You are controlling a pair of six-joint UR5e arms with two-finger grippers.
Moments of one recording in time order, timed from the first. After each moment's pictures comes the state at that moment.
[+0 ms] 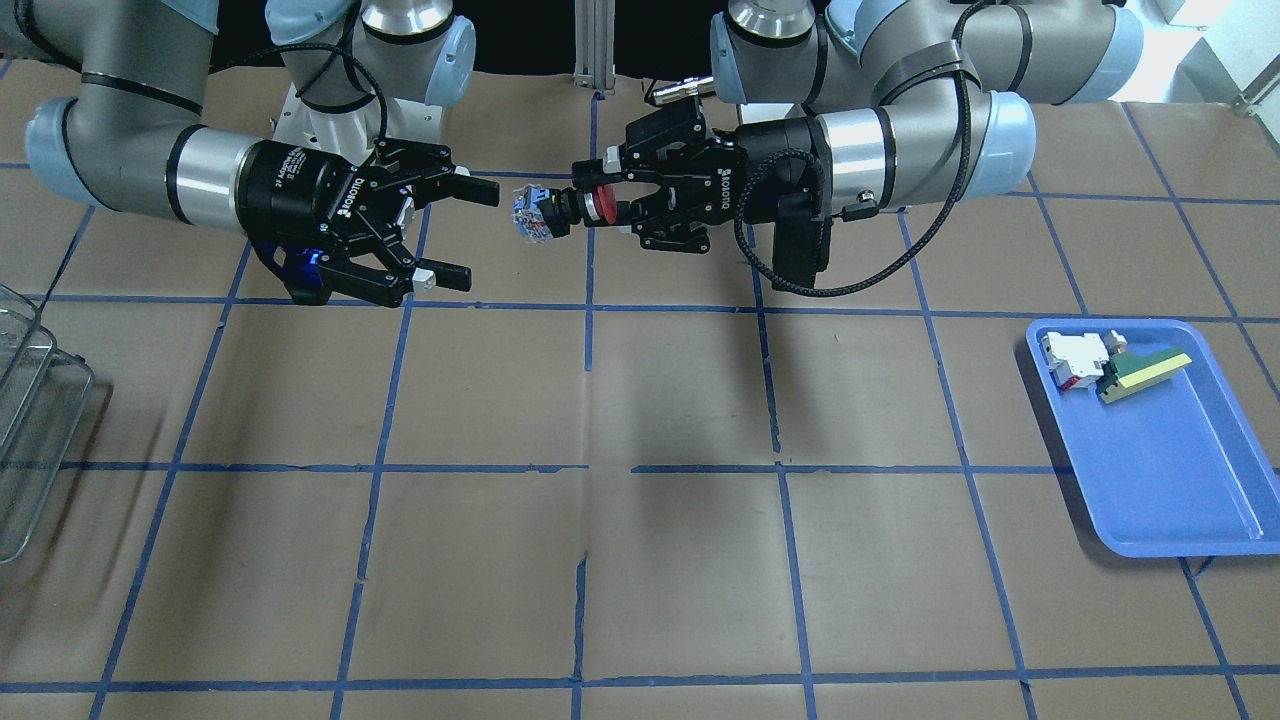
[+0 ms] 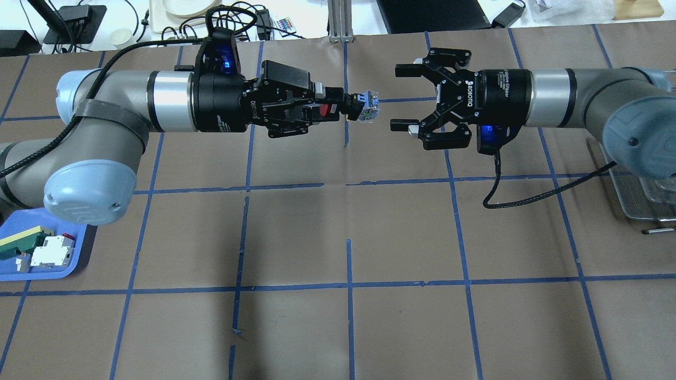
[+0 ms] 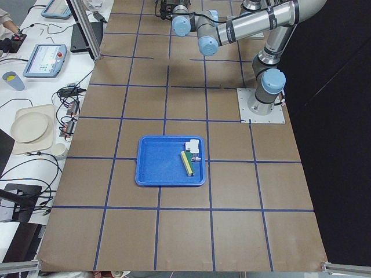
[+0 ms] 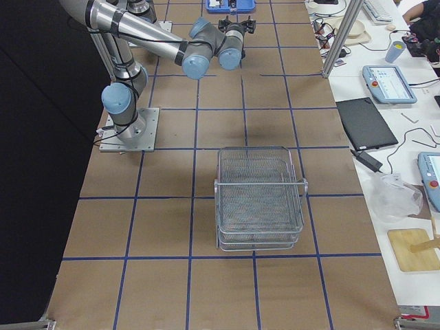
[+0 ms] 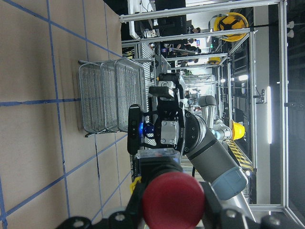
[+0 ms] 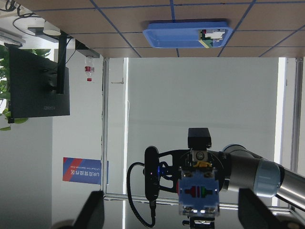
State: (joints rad) left arm -1.51 -1.57 -1.97 -1.28 0.17 0.17; right arm 1.36 -1.58 1.93 -1.33 -0.13 0.94
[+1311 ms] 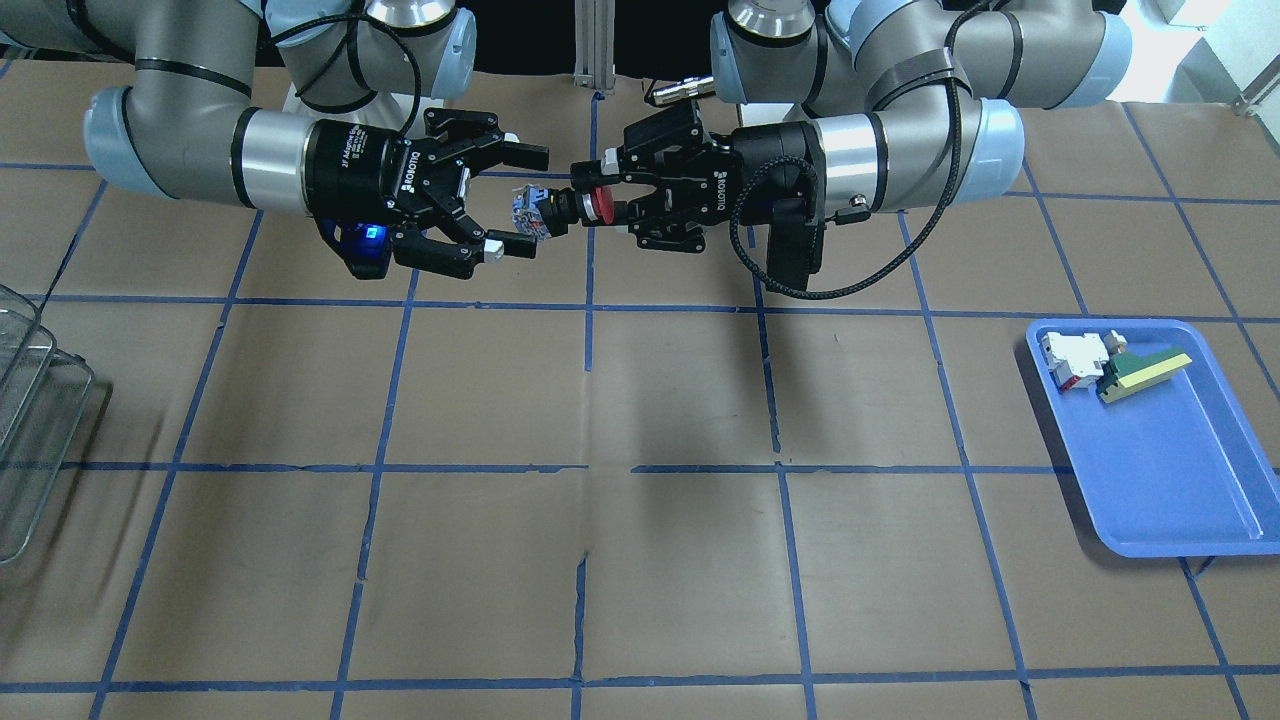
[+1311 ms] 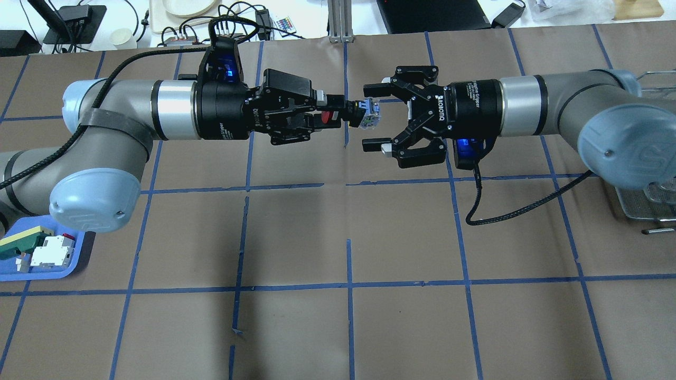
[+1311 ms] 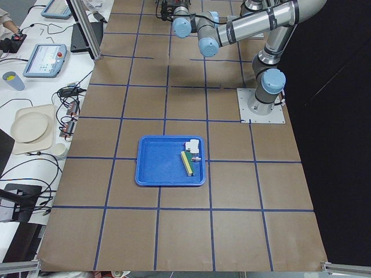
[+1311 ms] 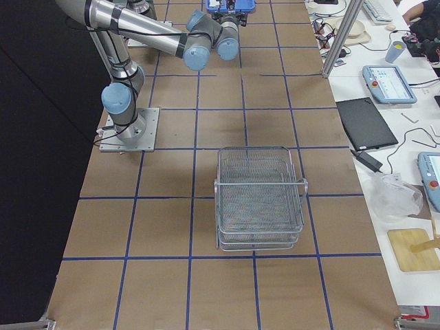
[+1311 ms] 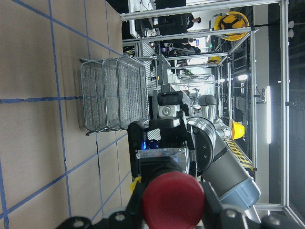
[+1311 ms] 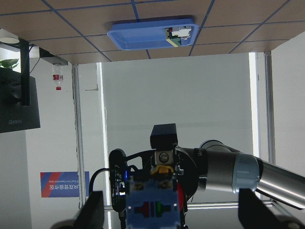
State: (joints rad) left arm -1.51 -1.57 -1.99 -1.27 0.15 0.17; right arm 1.44 -1.60 1.93 -1.32 -0.15 1.01
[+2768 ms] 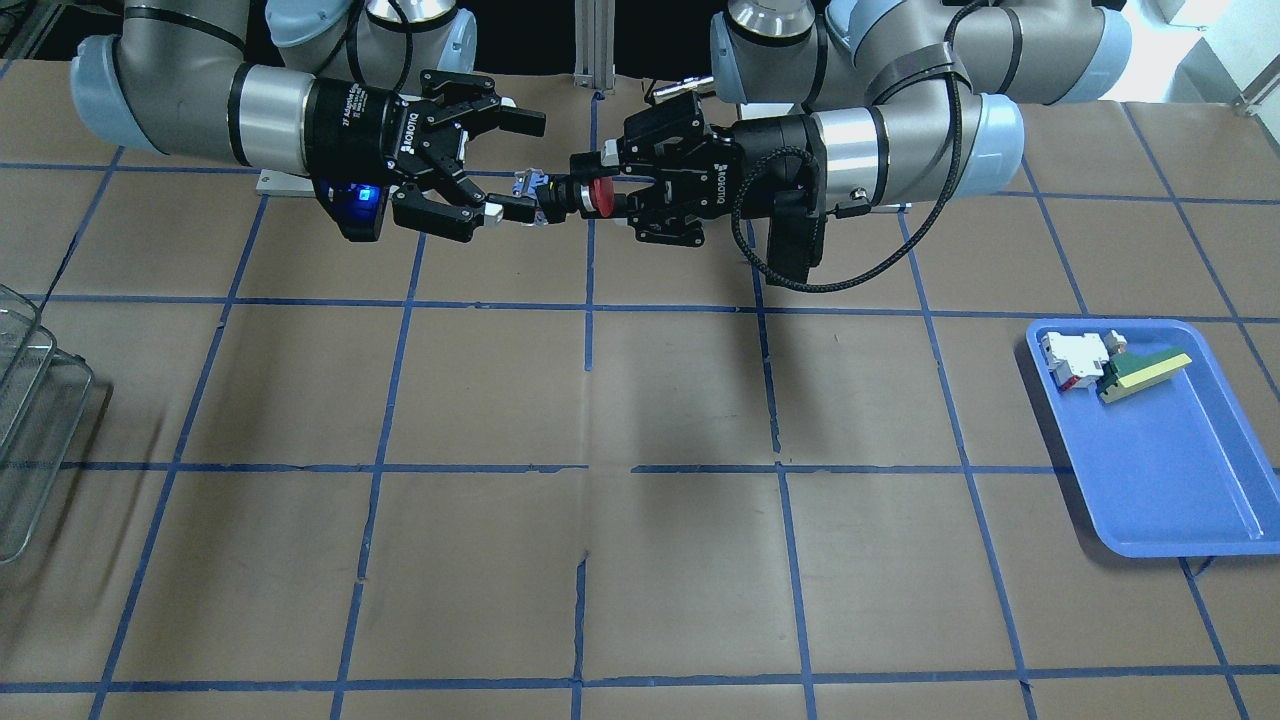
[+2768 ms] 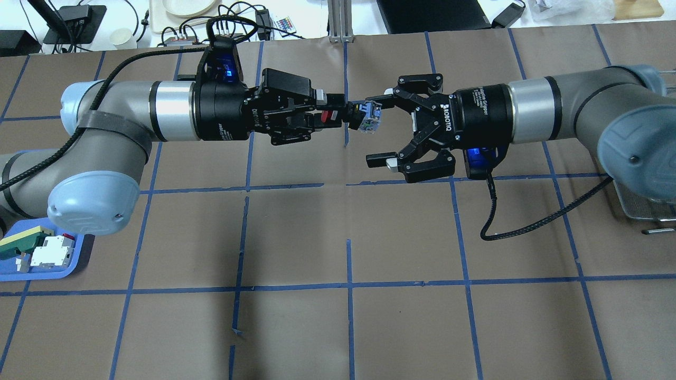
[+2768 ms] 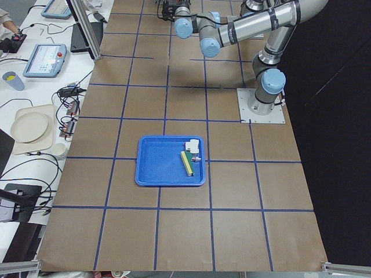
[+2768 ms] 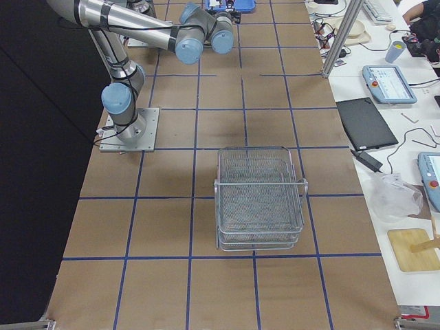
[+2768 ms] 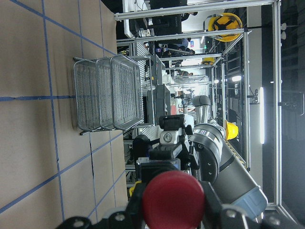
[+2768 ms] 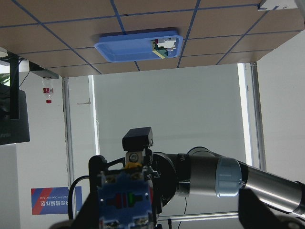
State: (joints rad) left arm -1.51 -1.56 -2.00 -1.27 0.14 0.17; right arm 1.44 -1.67 1.93 -1.26 -0.22 1.04
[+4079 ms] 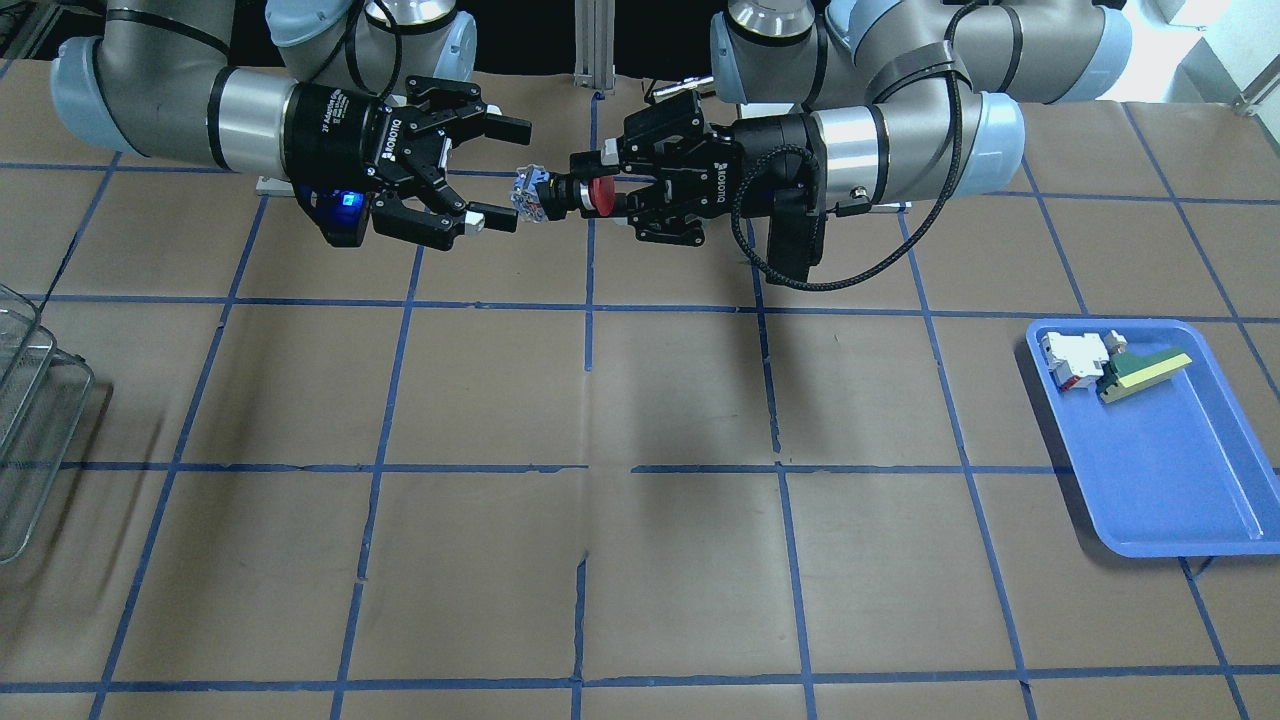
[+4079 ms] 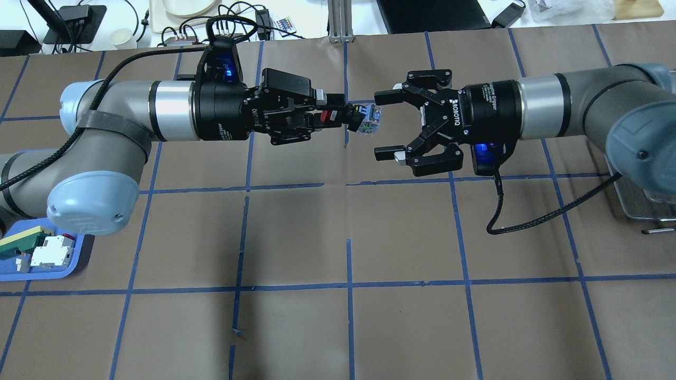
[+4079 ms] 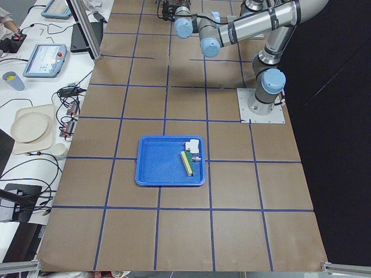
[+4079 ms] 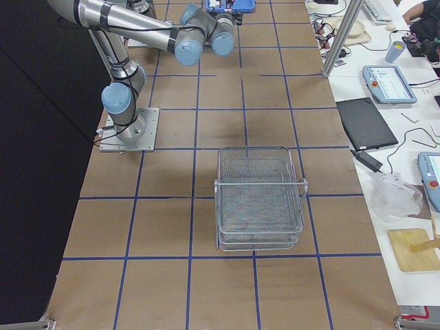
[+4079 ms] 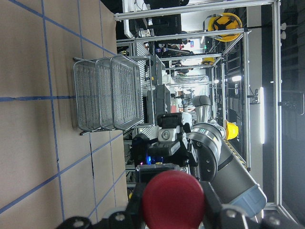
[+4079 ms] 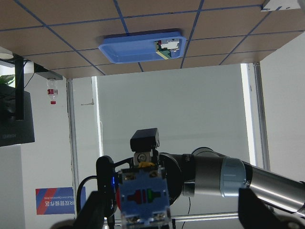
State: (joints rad) left arm -1.51 -1.55 -2.00 -1.27 0.14 0.17; right arm 1.40 -1.66 1.93 -1.25 -0.22 1.04
